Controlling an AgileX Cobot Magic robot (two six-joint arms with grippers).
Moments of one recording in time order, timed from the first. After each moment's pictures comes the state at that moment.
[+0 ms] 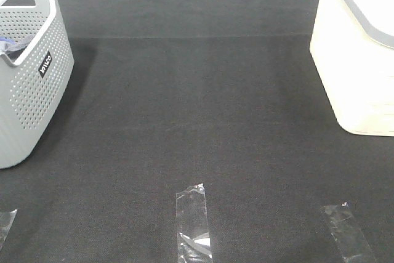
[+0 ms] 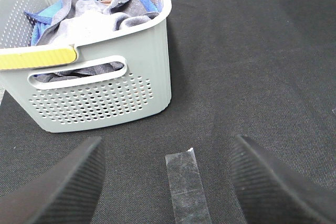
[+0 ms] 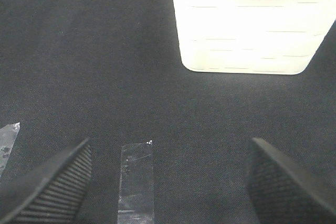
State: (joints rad) left arm -0.01 0.00 -0.52 -0.07 1.05 0.12; right arm -0.04 -0.01 -0.50 0.09 1.07 -0.05
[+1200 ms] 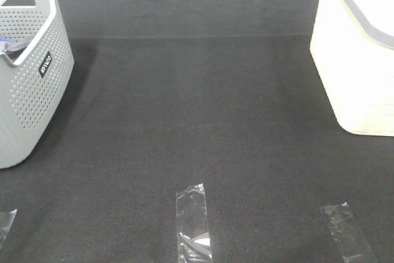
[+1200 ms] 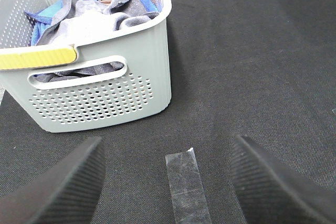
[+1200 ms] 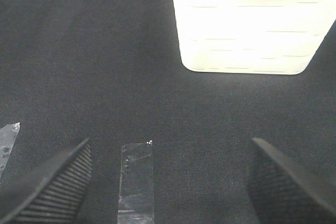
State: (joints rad) left arm -0.01 0.00 -0.52 -0.07 1.05 0.12; right arm -0.04 -0.01 -0.50 0.09 1.07 -0.05
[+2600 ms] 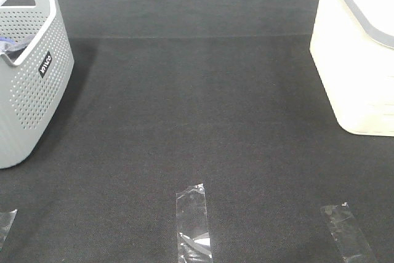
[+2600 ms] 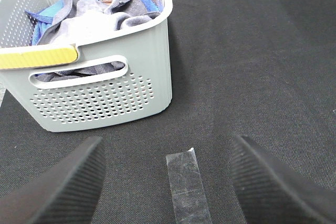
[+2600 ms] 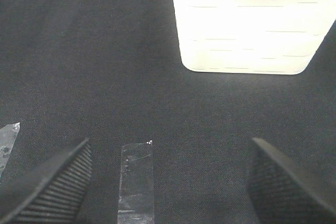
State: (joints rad) left arm -0.01 0.00 -0.52 -0.07 1.05 0.11; right arm -0.04 -0.01 -0.50 0.09 1.07 -0.05
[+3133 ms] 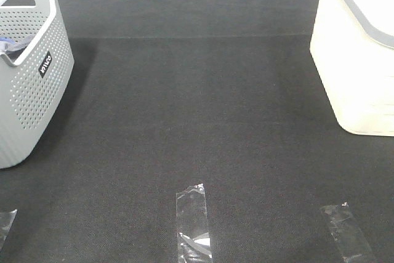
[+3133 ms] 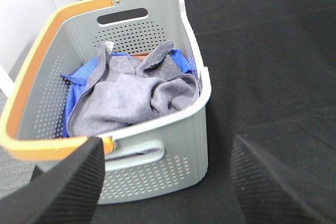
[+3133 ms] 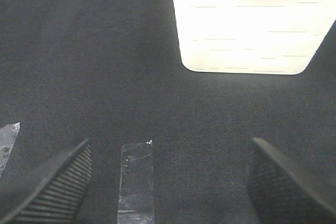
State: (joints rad) left arm -0.01 0.48 -0.58 0.01 0.59 0.11; right arm -0.04 -0.01 -0.50 0.09 1.07 -0.05
